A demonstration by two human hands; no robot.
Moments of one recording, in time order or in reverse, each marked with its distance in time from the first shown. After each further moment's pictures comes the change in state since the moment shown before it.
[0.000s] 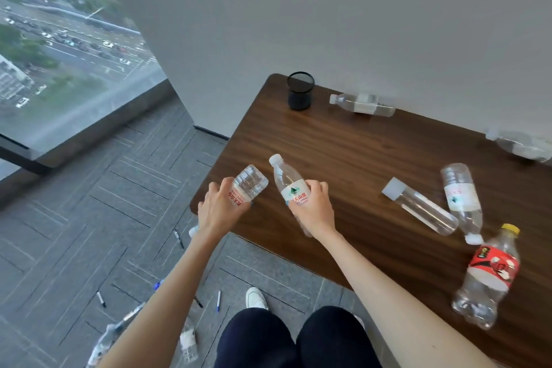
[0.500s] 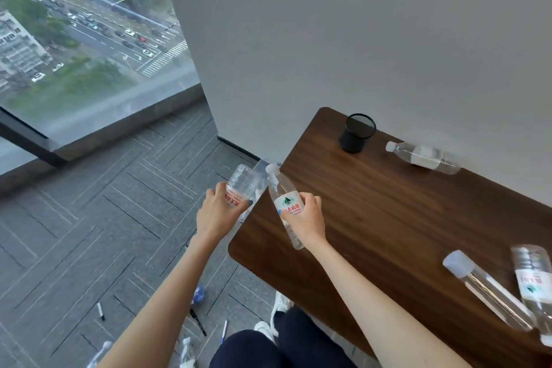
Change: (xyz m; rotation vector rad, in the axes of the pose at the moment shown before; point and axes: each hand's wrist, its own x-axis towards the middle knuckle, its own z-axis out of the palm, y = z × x) left_hand 0.128 -0.091 -0.067 -0.180 0.013 -0.177; right_hand 0.091 -0.121 0.113 0.036 -0.075 0.010
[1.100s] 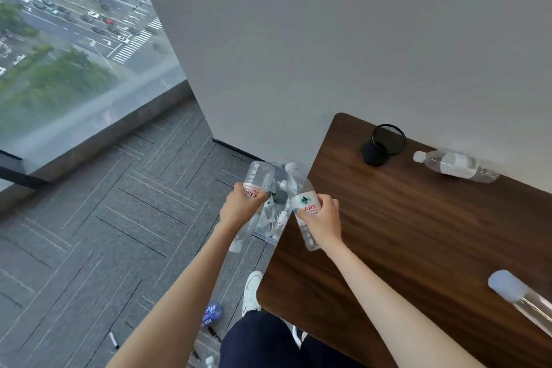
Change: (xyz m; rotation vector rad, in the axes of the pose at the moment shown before) left_hand 0.152 0.016 -0.010 -0.119 -0.297 -0.105; right_hand 0.092 -0.049 0.040 0.023 0.064 0.210
